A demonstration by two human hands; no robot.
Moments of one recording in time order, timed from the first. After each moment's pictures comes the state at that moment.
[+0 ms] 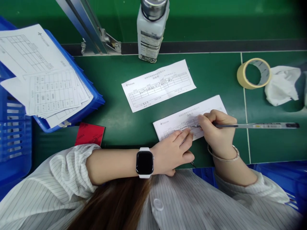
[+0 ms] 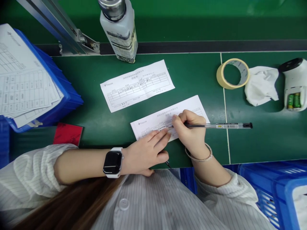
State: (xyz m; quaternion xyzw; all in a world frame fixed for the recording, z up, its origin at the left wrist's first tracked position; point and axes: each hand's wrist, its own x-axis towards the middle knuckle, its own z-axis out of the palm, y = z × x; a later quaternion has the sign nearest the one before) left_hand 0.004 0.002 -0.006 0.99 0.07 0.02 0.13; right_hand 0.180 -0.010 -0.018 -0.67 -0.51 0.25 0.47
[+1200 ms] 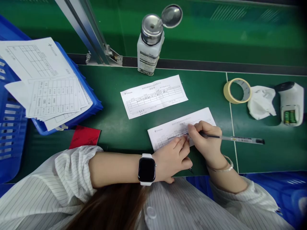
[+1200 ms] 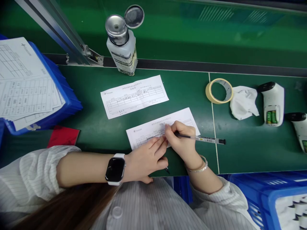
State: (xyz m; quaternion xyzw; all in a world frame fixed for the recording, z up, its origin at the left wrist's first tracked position) left_hand 0.025 -0.002 -0.003 0.99 0.08 0.02 0.09; right_hand 0.190 -0.011 -0.017 -0.69 -0.58 0.20 0.39
